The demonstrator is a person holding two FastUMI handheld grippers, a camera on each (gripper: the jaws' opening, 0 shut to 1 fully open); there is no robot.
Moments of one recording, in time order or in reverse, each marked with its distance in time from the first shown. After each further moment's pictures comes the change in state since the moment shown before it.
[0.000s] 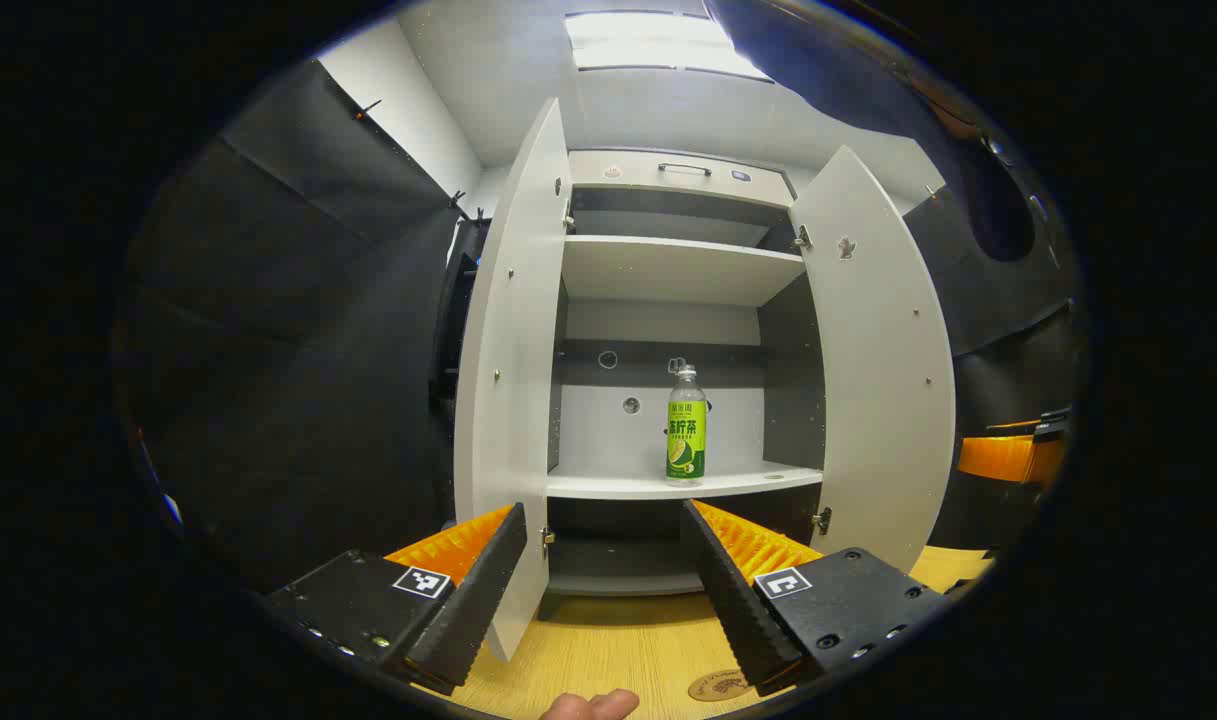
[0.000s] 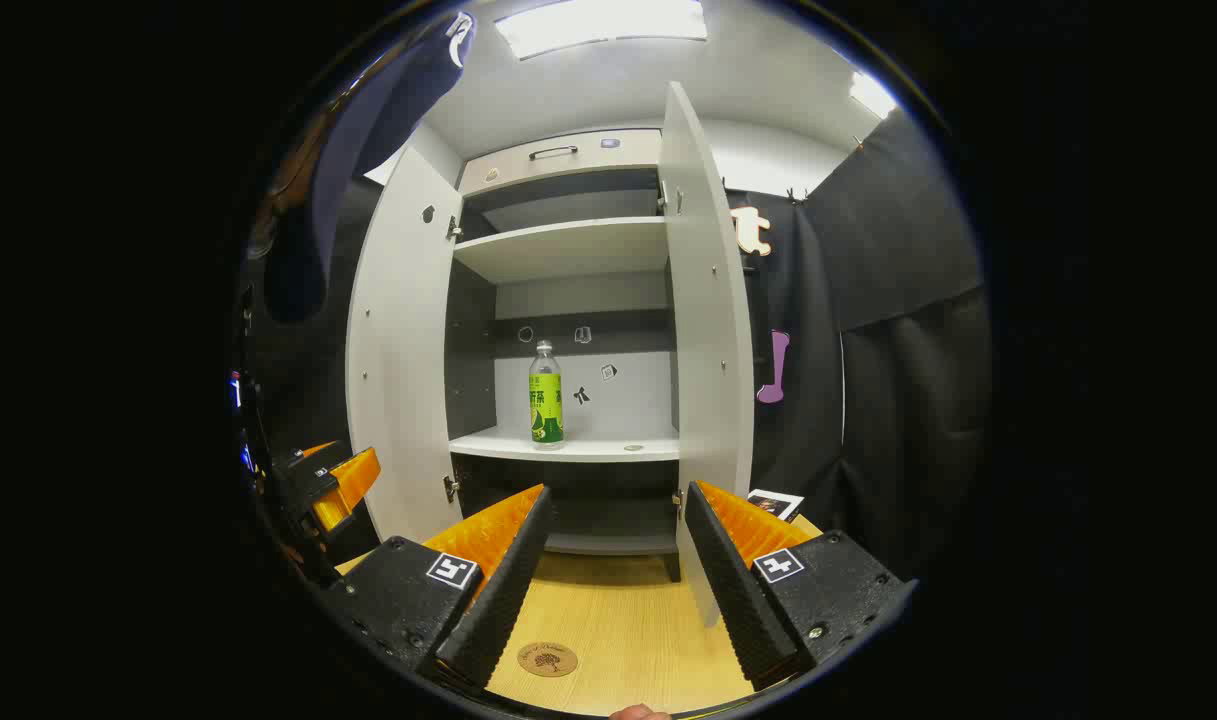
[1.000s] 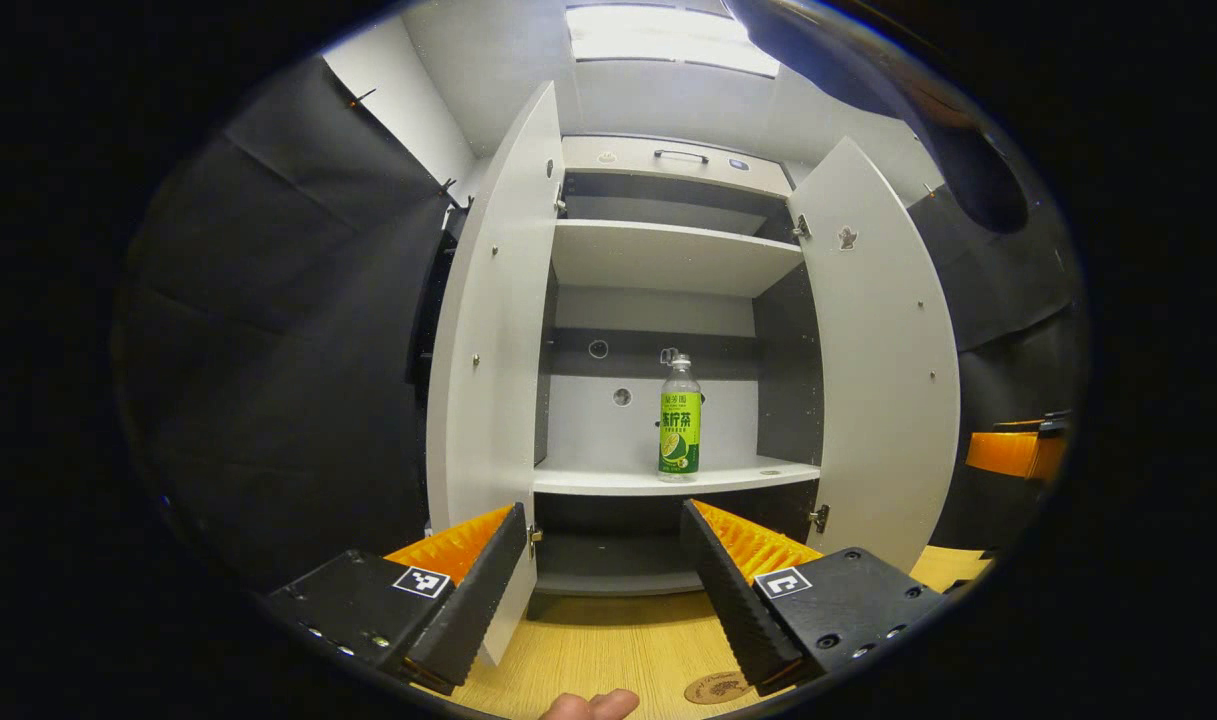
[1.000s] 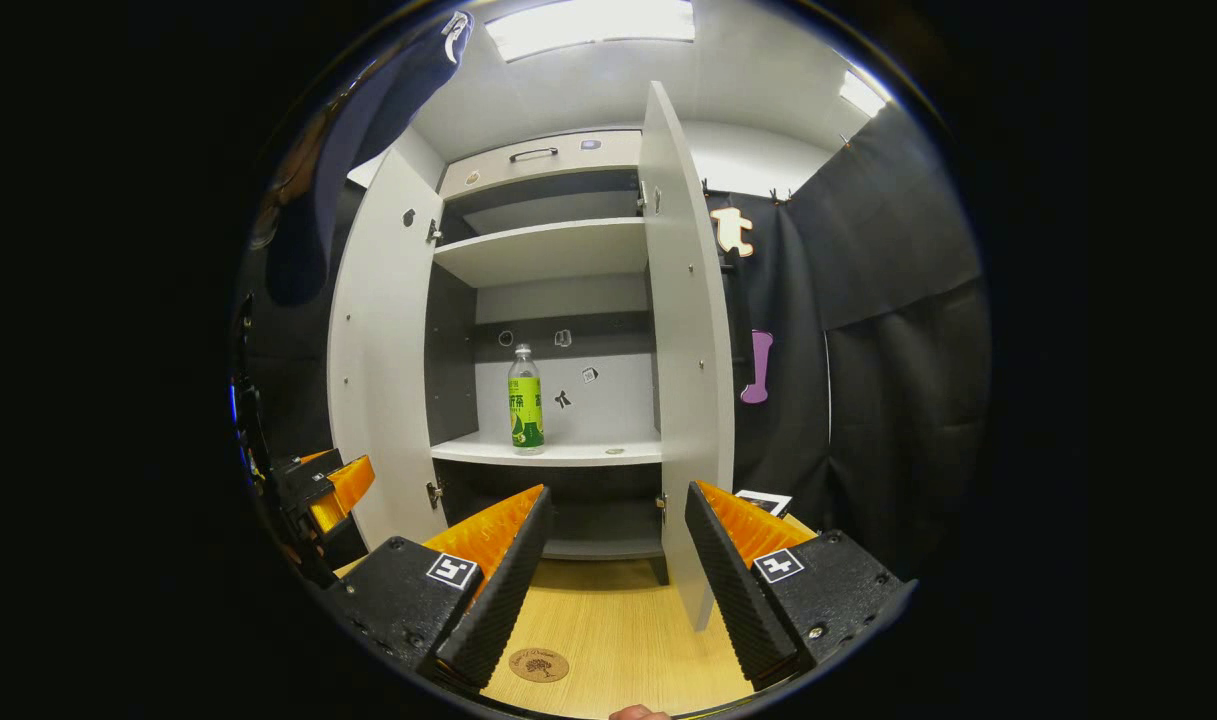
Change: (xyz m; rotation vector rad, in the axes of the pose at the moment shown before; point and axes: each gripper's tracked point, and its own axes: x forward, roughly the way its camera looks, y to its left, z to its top) left arm 0.025 -0.004 -0.010 0.002 0.018 -0.030; right arm 0.011 -0.012 -0.002 0.011 -0.002 -0.053
